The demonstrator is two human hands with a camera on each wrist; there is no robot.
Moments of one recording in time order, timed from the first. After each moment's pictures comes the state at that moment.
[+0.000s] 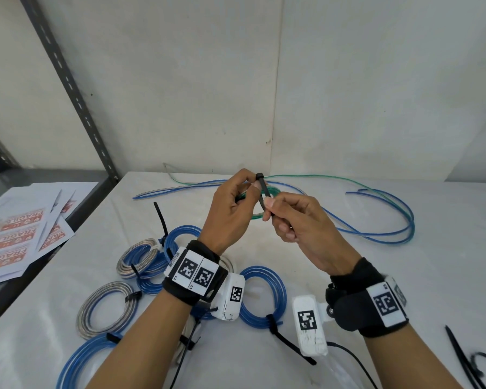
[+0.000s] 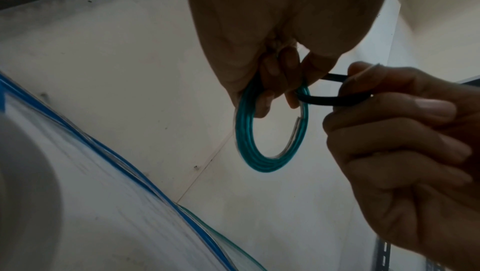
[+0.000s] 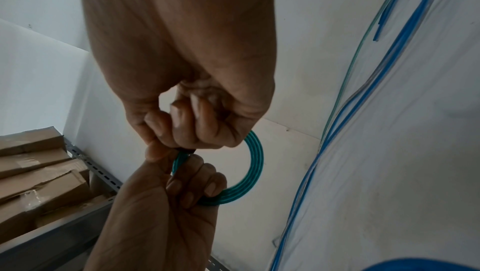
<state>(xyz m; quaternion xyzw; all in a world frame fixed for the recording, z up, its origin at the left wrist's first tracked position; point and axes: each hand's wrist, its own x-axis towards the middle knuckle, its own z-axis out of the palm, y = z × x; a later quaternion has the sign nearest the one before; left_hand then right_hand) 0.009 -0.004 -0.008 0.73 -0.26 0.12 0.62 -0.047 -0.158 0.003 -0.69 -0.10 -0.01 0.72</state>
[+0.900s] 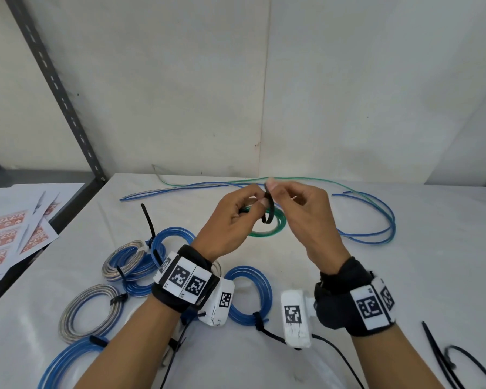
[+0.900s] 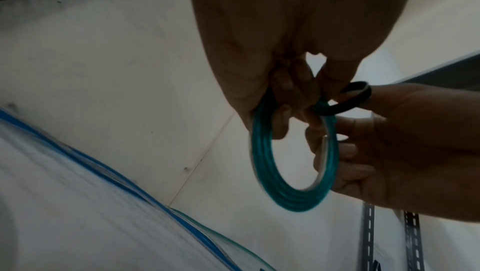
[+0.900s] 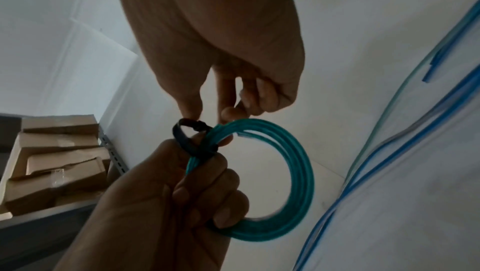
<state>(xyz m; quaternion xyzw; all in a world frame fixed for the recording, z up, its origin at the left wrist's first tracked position) -0.004 -0.012 -0.006 0.74 -0.32 0.01 0.59 -0.046 -0.167 0.011 -0.75 -0.03 -0.22 0.63</state>
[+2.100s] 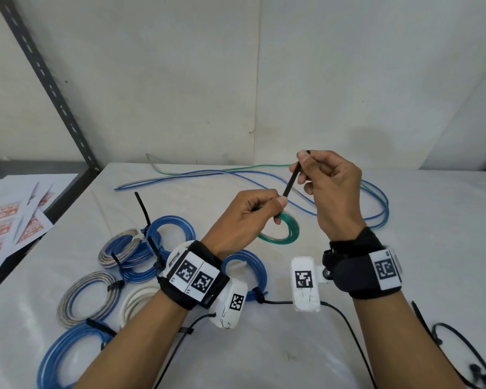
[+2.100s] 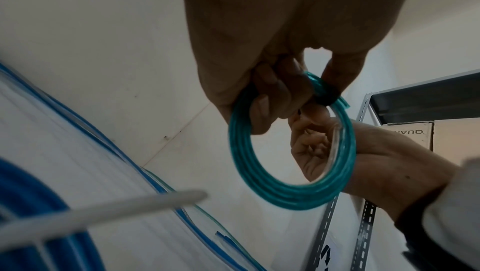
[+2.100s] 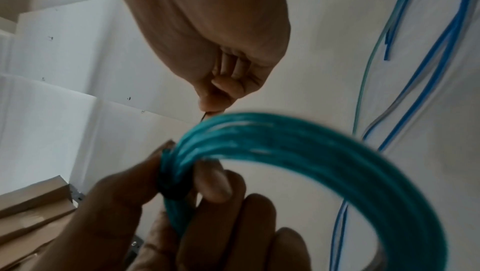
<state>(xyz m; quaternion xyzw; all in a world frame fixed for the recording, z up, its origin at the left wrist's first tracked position) -0.029 -0.036 -0.006 0.72 -0.34 -0.07 0.60 -0.039 -0.205 0.017 -0.64 0.02 -0.29 0.71</state>
